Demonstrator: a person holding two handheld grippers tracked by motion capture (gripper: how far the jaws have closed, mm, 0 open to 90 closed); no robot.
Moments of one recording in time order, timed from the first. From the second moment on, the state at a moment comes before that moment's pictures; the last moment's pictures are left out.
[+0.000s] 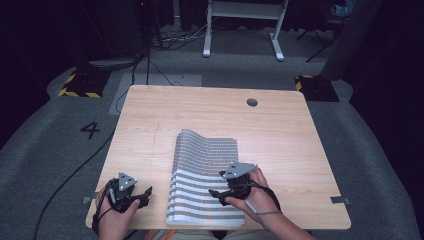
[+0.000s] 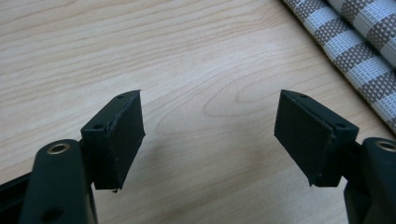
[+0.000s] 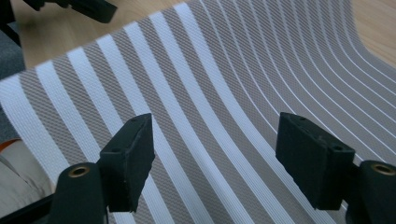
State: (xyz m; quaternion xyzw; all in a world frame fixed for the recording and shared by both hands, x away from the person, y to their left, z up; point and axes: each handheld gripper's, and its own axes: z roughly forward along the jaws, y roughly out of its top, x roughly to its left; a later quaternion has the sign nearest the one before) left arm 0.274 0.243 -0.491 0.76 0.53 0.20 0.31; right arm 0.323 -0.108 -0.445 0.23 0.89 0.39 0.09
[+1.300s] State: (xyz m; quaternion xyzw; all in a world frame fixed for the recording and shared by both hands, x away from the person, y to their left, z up) left arm 0.270 0.250 -0.499 0.76 0.54 0.21 0.30; right arm 0.336 0.000 -0.441 0.21 0.89 0.39 0.11
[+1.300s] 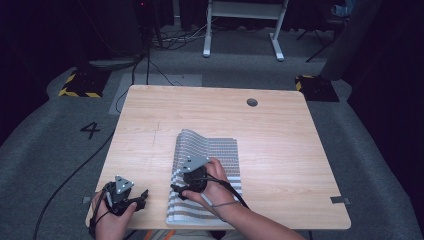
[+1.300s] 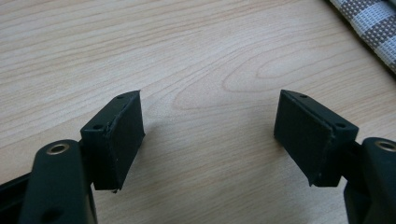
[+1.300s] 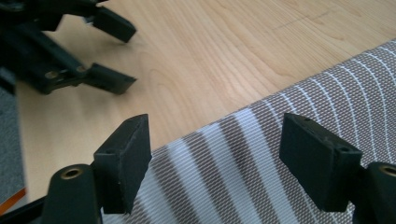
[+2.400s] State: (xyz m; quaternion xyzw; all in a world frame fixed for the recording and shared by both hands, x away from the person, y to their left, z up) left arm 0.270 0.251 -0.500 0.76 0.54 0.21 0.30; right arm 0.367 0.016 -0.473 0.30 0.89 0.34 0.09
